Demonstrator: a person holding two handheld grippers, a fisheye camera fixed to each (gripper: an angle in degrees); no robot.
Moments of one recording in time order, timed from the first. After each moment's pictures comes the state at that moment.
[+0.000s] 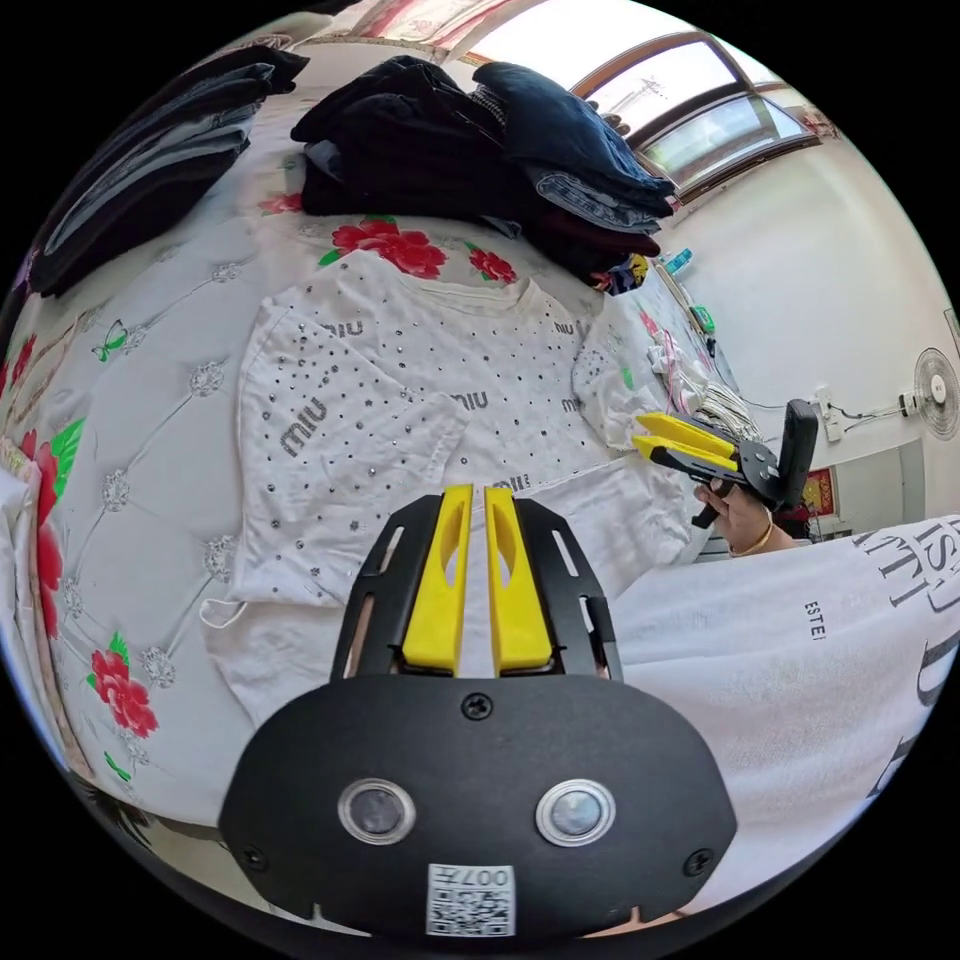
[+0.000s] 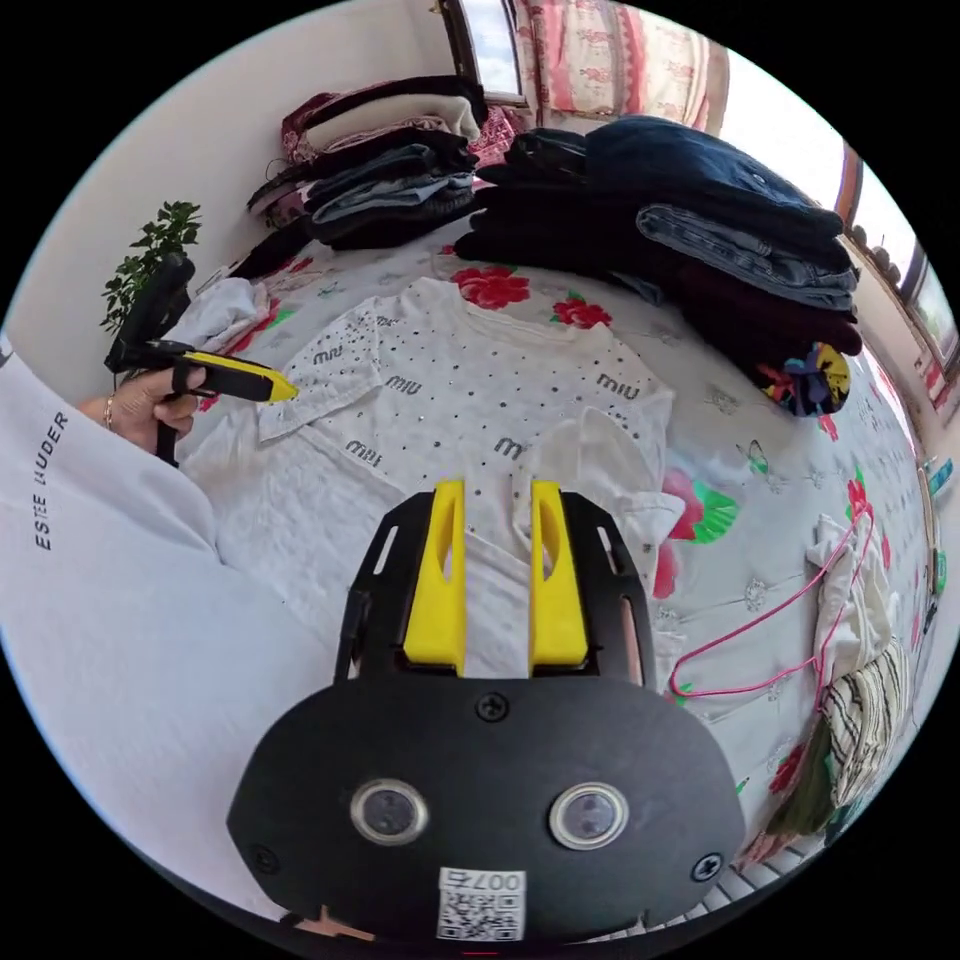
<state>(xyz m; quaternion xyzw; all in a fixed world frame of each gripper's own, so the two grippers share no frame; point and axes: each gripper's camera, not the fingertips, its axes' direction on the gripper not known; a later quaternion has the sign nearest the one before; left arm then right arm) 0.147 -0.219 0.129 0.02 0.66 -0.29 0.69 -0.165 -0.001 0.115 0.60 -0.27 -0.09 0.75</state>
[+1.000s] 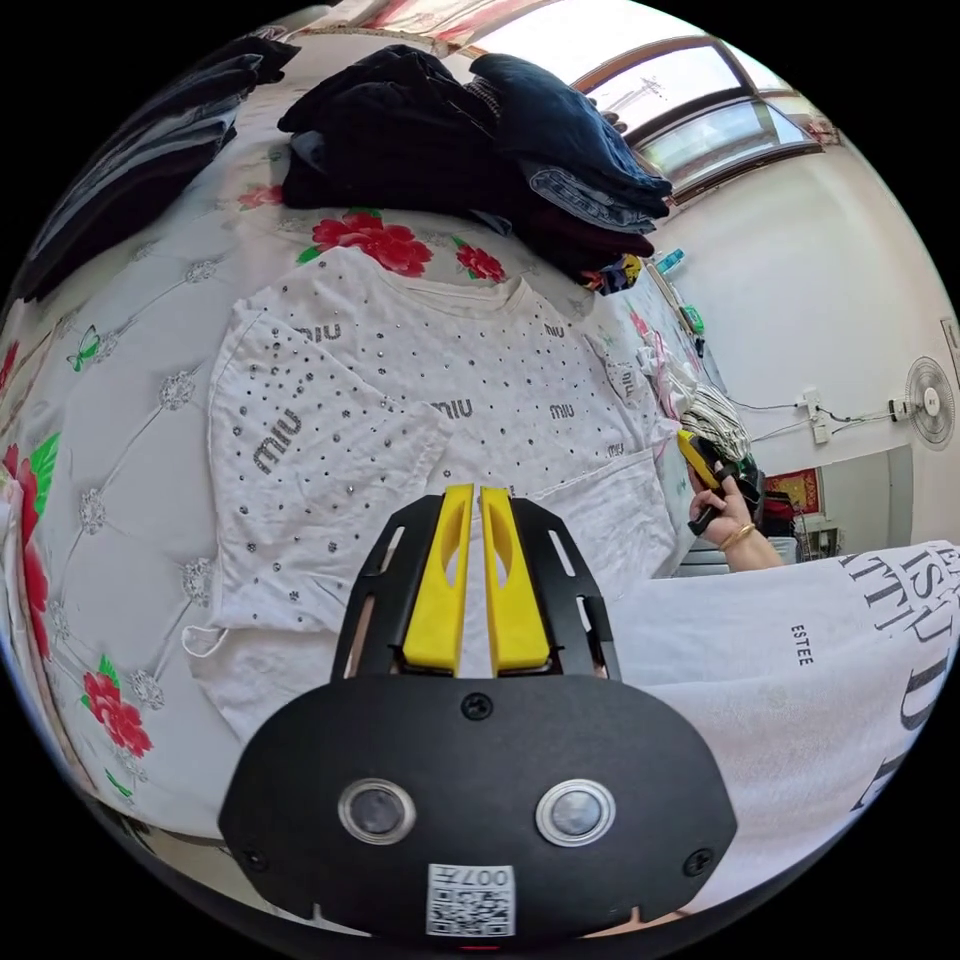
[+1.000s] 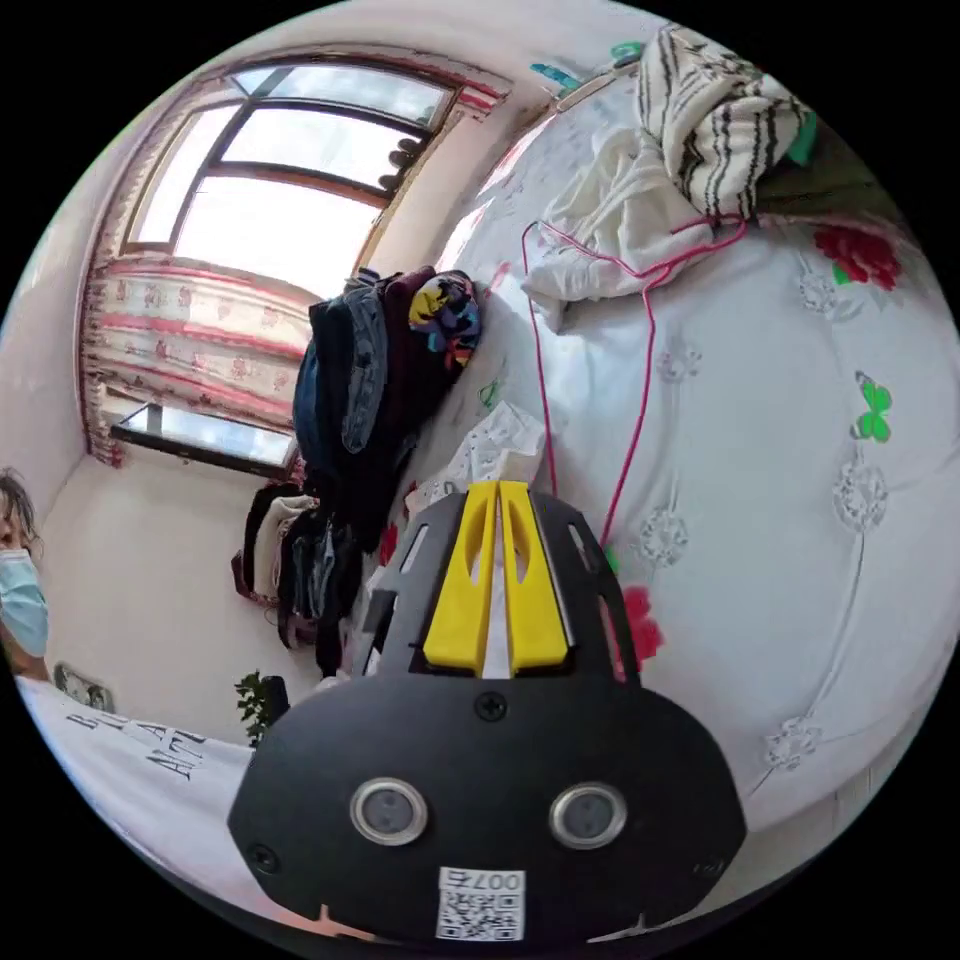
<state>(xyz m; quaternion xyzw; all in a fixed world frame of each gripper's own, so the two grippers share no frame) 0.144 -0.236 0.149 0.02 0.68 -0.28 0.68 0.025 0.090 0.361 0.51 -0.69 0.30 0.42</state>
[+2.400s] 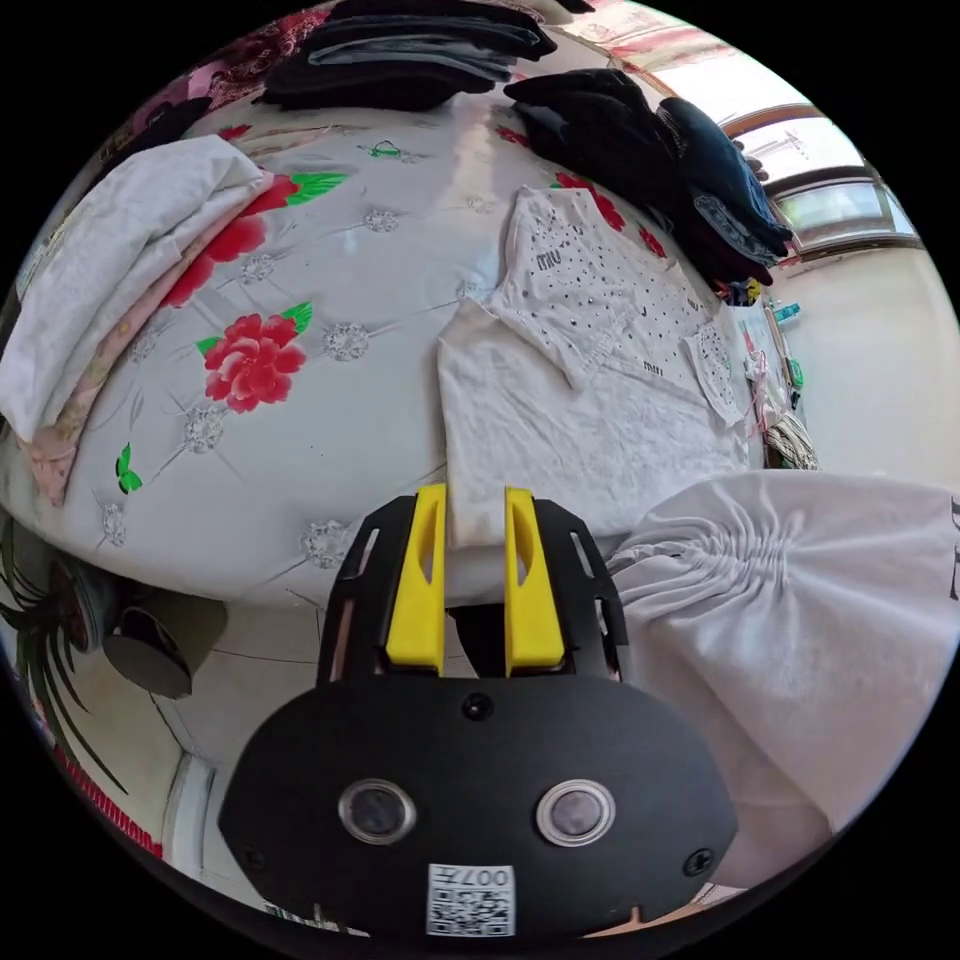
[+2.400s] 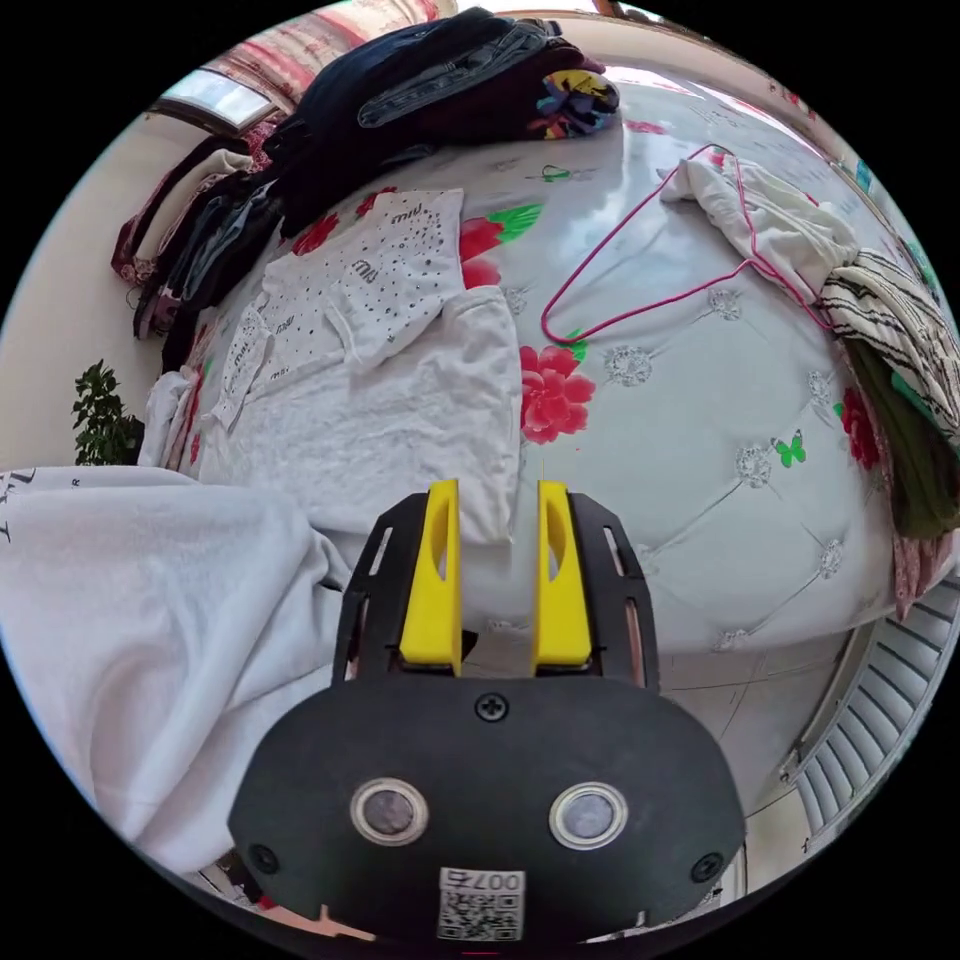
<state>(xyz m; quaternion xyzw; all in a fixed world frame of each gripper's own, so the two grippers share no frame) 0.134 -0.030 0.113 -0.13 0.62 -0.37 0.68 -0.069 0.127 0.291 0.42 -0.46 0.05 0.78</state>
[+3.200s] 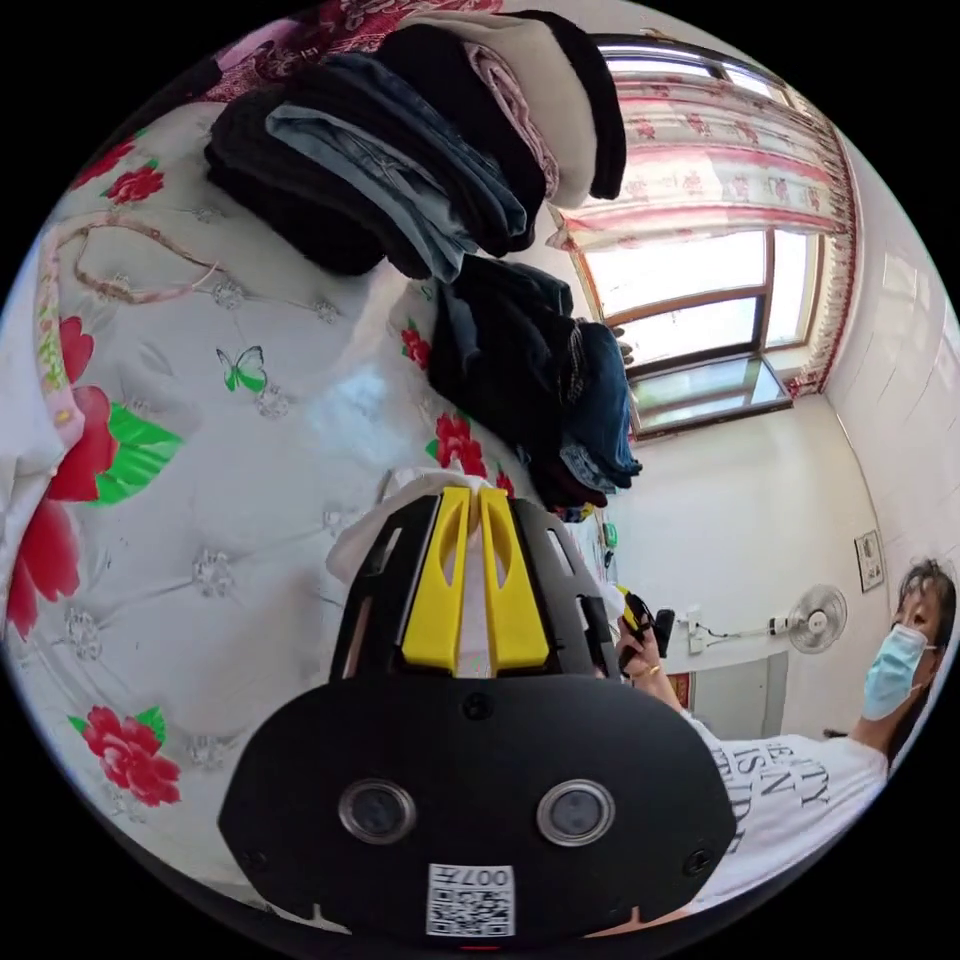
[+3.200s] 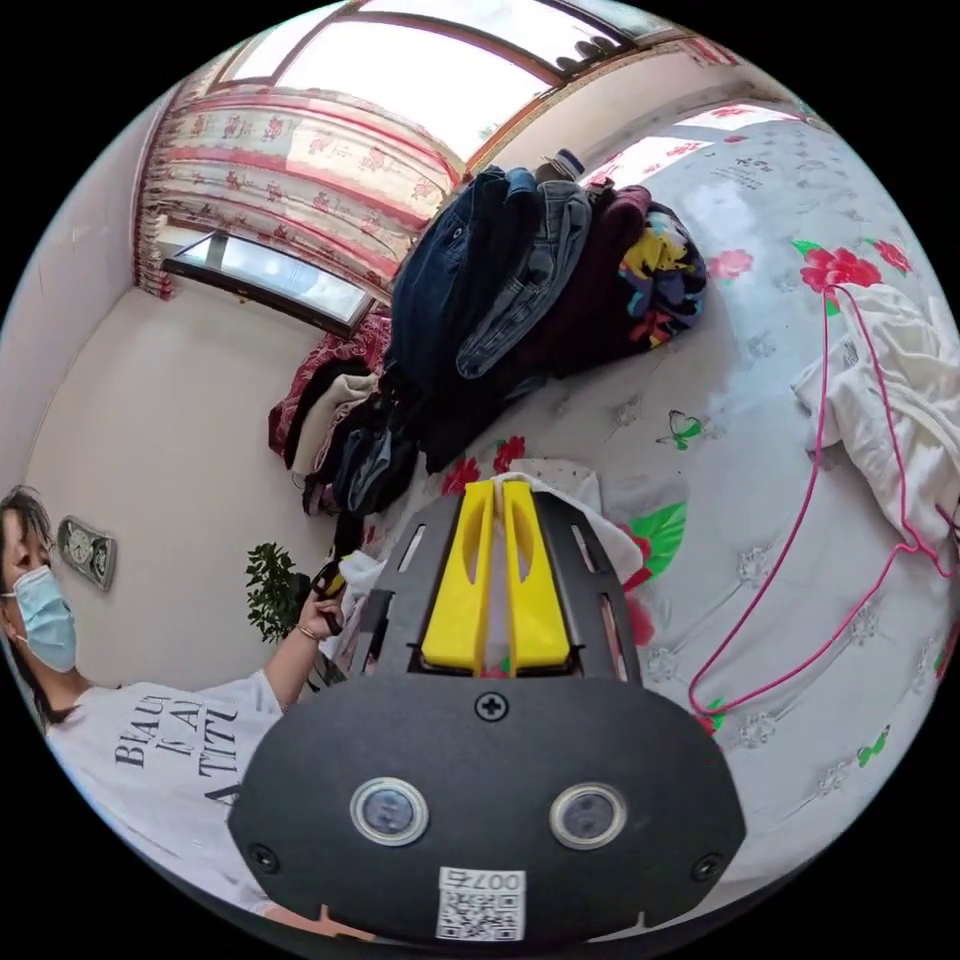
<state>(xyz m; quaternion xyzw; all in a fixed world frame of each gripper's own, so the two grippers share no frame) -0.042 -0.097 0.275 0.08 0.69 -0.55 0.46 0.089 0.027 0.220 0.55 -0.65 0.06 0.52</state>
